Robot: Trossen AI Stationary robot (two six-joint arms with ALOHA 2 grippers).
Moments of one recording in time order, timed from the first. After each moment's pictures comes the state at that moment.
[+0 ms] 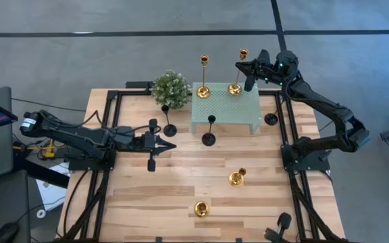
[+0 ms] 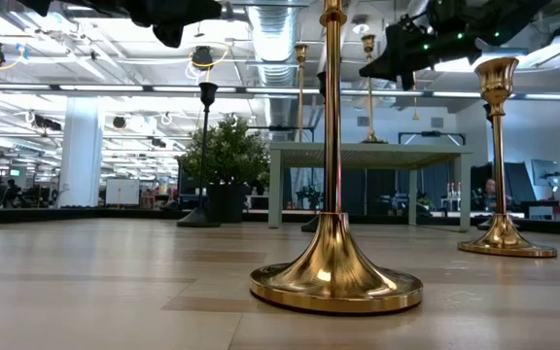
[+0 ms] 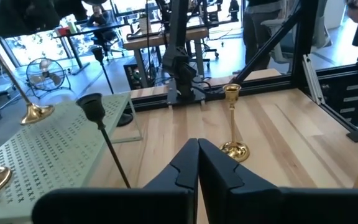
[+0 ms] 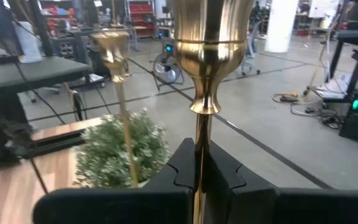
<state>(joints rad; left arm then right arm) -0.19 0.81 0.58 0.26 -0.20 0.19 -0.95 1.25 0.95 0.21 -0.47 -0.03</state>
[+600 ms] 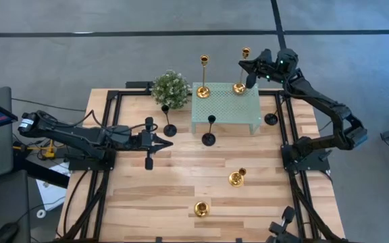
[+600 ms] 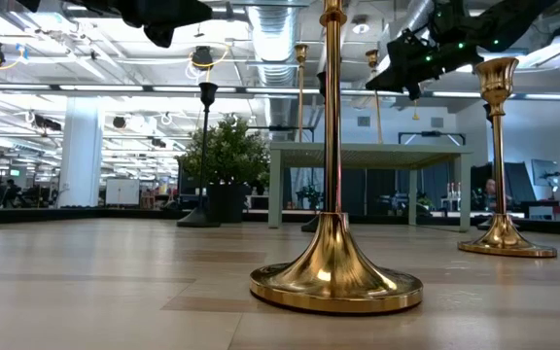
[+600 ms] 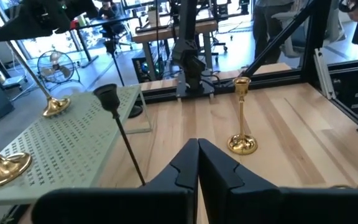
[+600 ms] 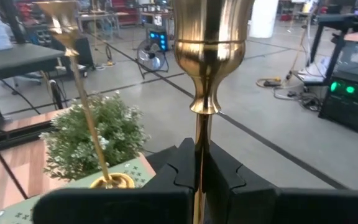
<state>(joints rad) -0.19 0.75 0.58 0.18 -0.24 0.18 -1.01 1.28 0.95 0.18 -0.47 -0.06</state>
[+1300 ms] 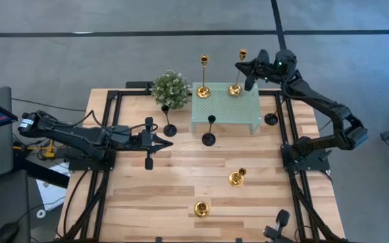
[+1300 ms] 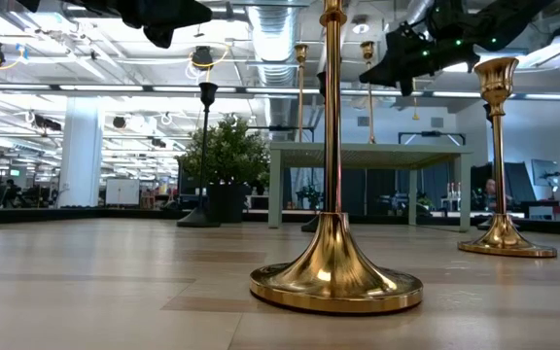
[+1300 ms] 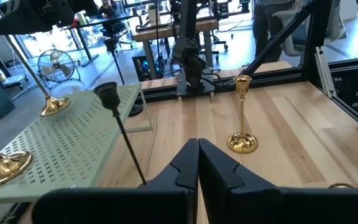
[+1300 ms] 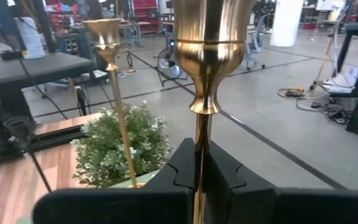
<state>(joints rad) -0.19 0.75 0.58 0.17 -0.24 0.18 -0.97 1.28 0.95 0.22 -0.52 -0.04</state>
